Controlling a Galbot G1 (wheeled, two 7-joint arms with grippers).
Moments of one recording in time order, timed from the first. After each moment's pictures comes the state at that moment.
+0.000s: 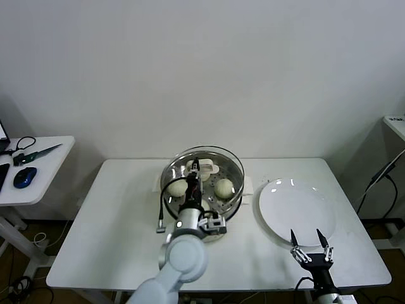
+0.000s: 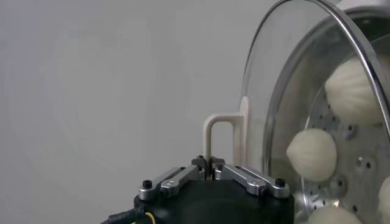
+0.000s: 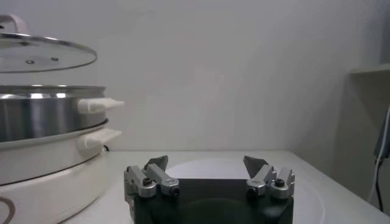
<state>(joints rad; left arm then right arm) 0.97 -1.40 0.13 -1.90 1.44 0.68 0.25 -1.64 1.30 0.64 1.76 0.31 0.32 -0.07</state>
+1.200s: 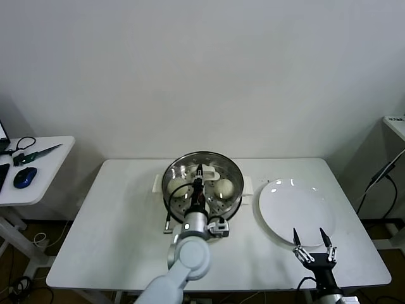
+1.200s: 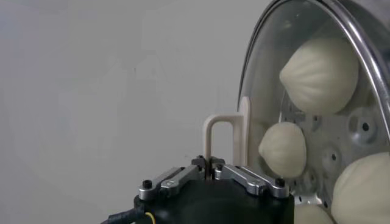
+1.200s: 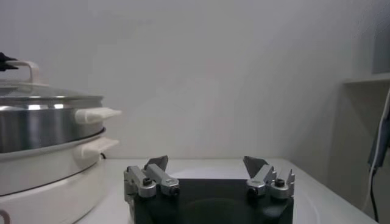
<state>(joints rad) 0.96 -1.43 0.13 -1.75 1.50 0.65 0.18 -1.65 1.31 0.65 1.78 0.31 0.33 -0.07</state>
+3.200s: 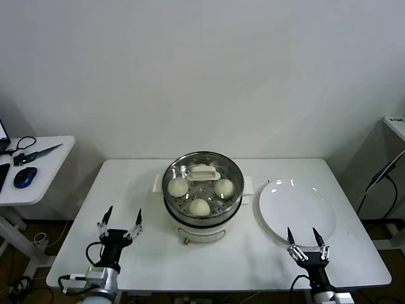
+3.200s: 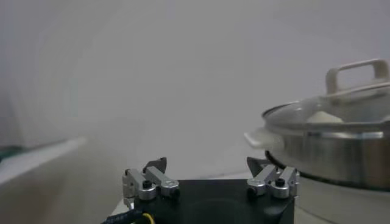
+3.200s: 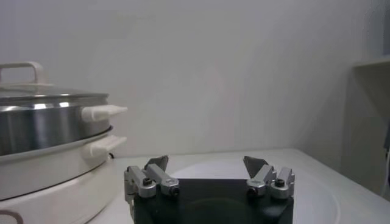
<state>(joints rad) 1.55 -1.29 -0.51 -1.92 -0.09 -0.10 -0.14 -1.62 1.27 0.59 1.75 0.37 0.33 -0.04</state>
